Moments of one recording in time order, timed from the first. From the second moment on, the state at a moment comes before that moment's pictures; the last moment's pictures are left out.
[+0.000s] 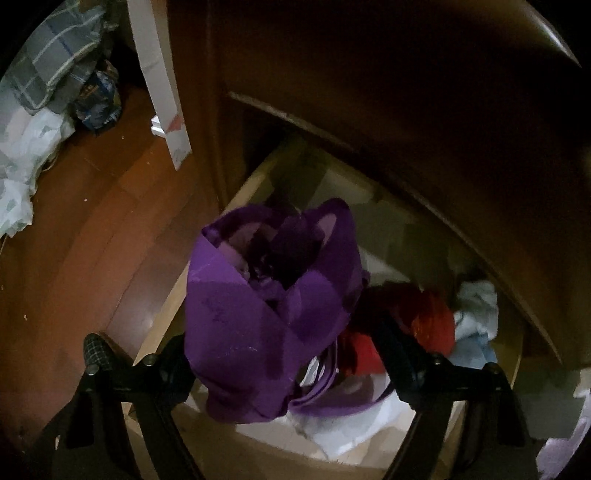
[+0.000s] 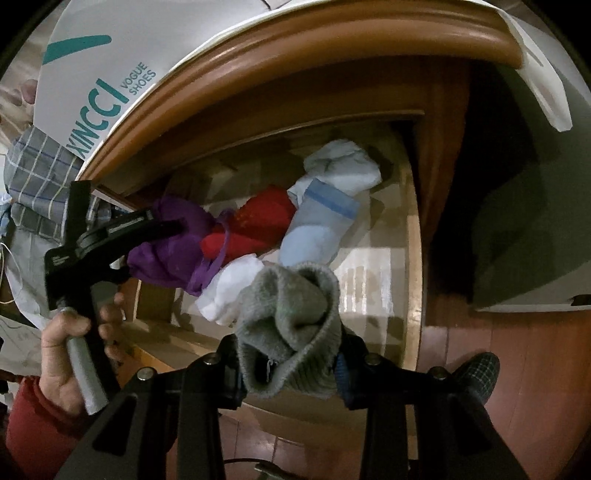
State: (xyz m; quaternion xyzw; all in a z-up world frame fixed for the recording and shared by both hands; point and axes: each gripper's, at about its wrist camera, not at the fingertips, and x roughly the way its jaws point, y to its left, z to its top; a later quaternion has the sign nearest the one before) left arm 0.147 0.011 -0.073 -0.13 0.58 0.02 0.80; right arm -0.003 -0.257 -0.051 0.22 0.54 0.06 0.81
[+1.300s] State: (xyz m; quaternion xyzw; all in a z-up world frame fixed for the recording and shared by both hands) left arm 0.063 0.022 0.035 0.03 0.48 -0.03 0.87; right arm 0.000 -0.266 -0.057 0.17 0.55 -0.05 0.82
